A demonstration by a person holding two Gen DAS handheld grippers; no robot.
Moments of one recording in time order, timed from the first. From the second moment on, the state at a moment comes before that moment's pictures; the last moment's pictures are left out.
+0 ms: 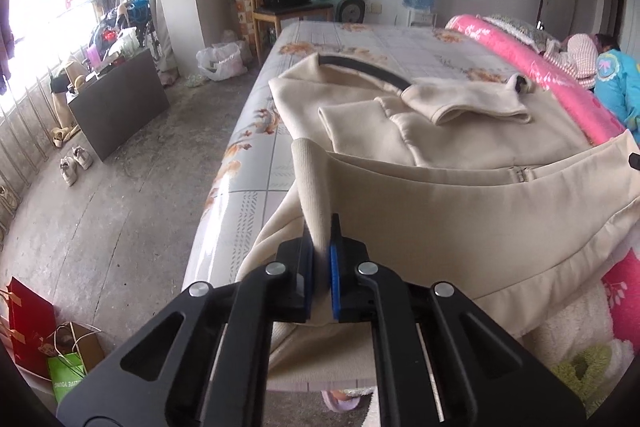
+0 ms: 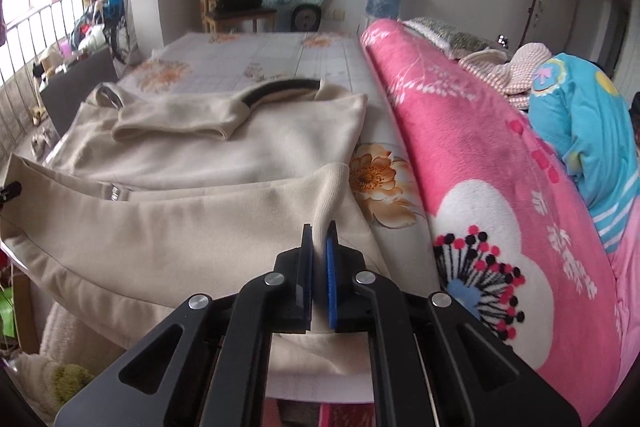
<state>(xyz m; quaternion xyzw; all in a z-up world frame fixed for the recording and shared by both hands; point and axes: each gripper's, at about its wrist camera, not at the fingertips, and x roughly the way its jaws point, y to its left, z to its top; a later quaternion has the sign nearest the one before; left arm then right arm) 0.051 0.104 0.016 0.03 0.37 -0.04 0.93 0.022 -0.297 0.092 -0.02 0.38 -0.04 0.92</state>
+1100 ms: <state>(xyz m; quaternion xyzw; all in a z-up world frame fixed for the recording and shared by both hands) 0.313 0.096 0.025 0.02 0.42 -0.01 0.91 0.266 -0.320 0.093 0.00 0.41 -0.01 0.91</state>
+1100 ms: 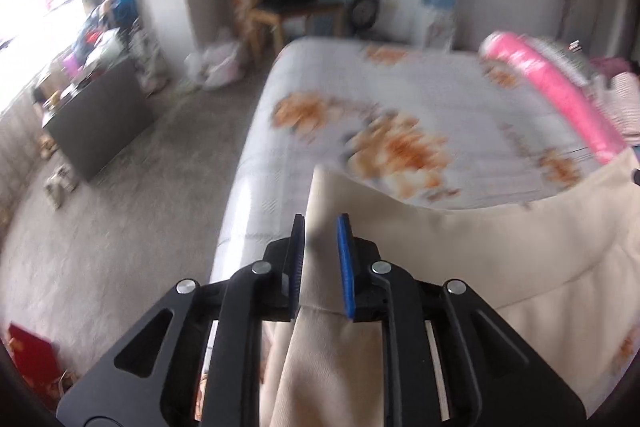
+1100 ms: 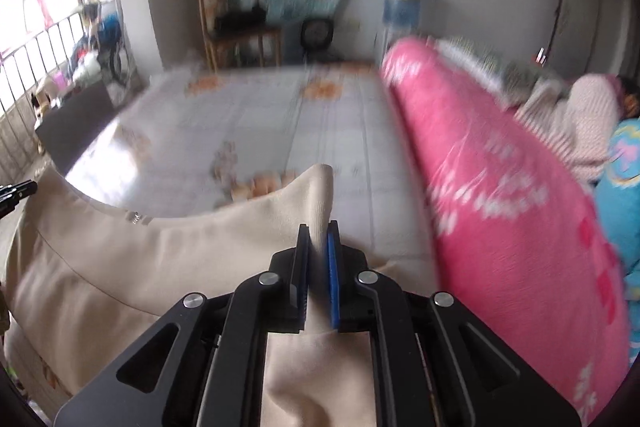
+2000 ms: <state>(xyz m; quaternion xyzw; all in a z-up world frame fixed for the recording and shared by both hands) 0.324 0.074 0.011 -0.06 0.47 -0.12 0.87 0.286 -0.294 0.070 0.05 0.45 0.06 0.89</state>
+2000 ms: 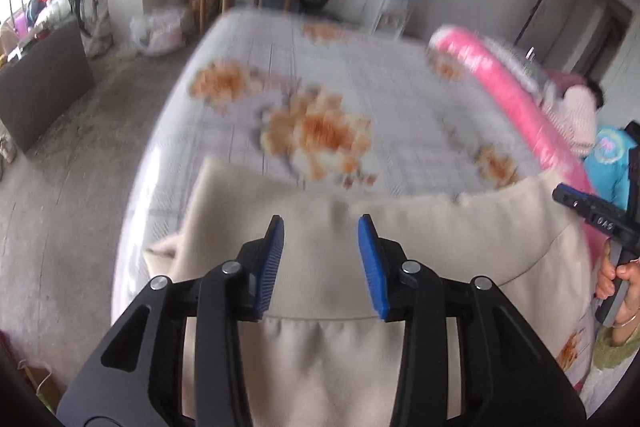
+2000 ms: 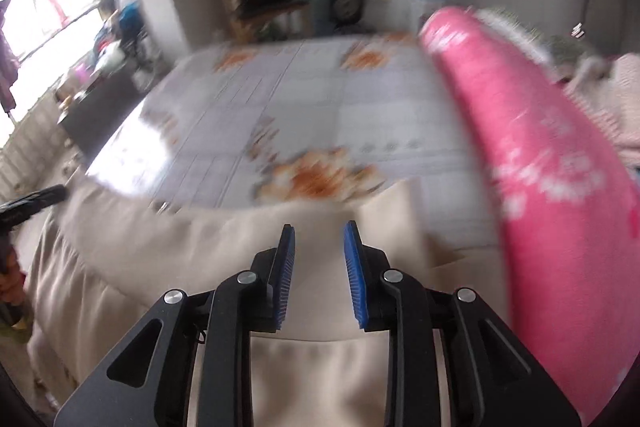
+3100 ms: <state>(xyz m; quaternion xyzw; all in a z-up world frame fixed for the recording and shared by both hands) 0.171 0.125 -0.002 -0.03 0.45 -0.06 0.89 0.119 -0.314 0.042 -0.02 0.46 0.01 0.89</state>
